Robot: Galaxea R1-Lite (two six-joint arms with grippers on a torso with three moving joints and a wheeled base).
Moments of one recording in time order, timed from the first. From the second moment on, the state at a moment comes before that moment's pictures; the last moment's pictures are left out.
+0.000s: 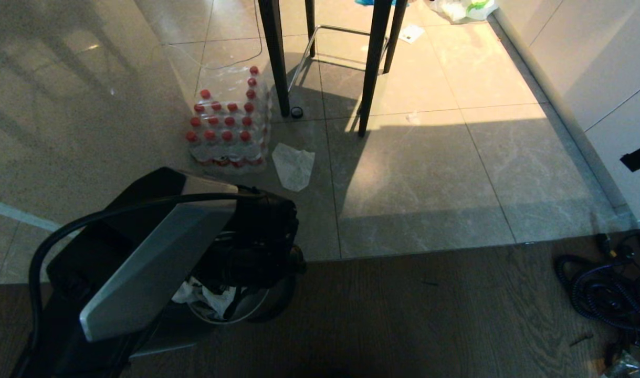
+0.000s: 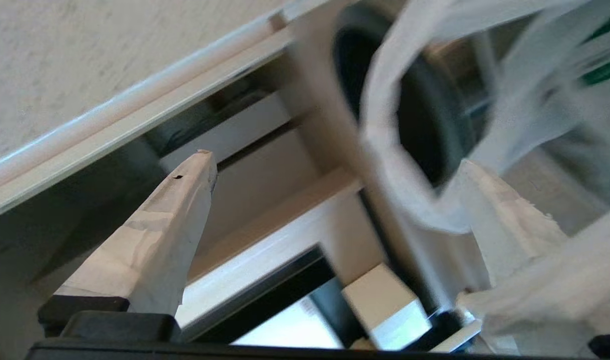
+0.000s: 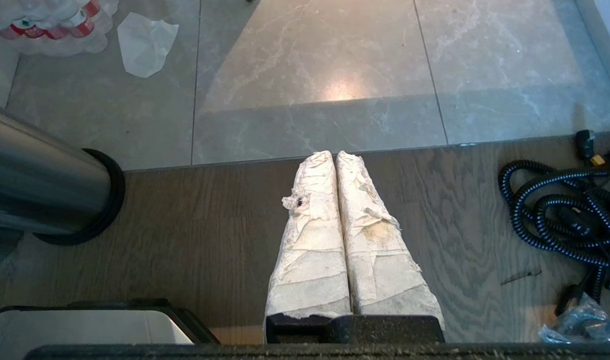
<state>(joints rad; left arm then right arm) -0.59 2.39 -1.75 1.51 1.19 -0.85 0.00 0.00 0.00 -0.09 0.00 0.00</state>
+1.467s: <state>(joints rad) -0.43 2.49 -1.88 1.45 1.19 -0.86 0.00 0.00 0.00 -0.09 0.00 0.00</state>
